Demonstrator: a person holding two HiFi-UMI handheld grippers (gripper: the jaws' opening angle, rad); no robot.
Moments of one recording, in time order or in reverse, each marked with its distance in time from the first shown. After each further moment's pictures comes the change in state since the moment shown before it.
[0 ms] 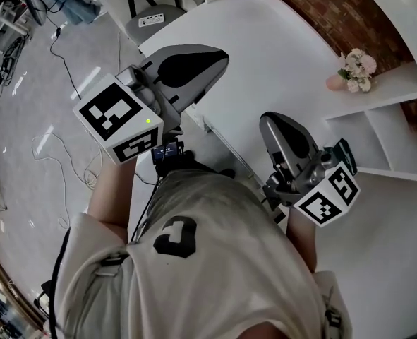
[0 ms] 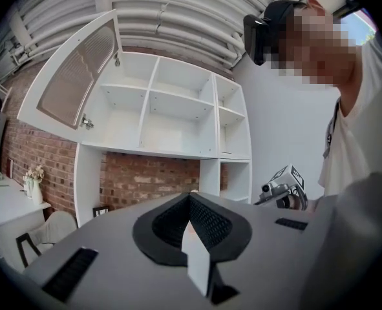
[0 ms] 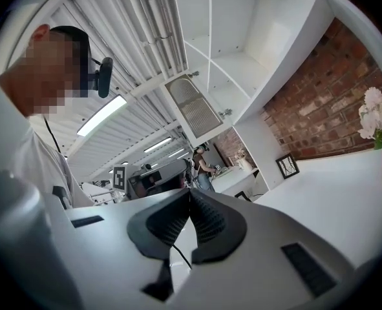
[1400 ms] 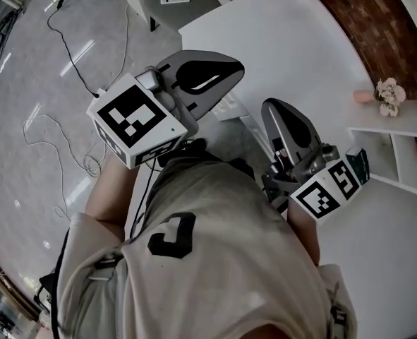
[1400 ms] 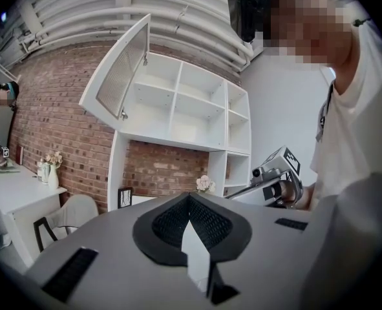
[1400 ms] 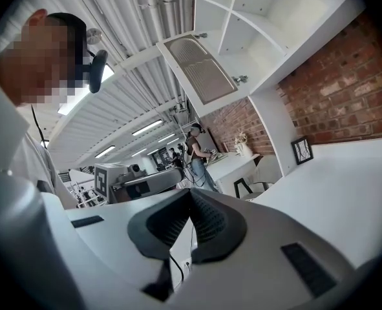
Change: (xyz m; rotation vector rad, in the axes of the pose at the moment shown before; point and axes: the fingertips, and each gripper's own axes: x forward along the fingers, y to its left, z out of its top) left arm -0.121 0.091 -0.064 -0.059 0.049 0.002; right arm 0.161 0.046 -0.067 -0.031 0.133 -0.100
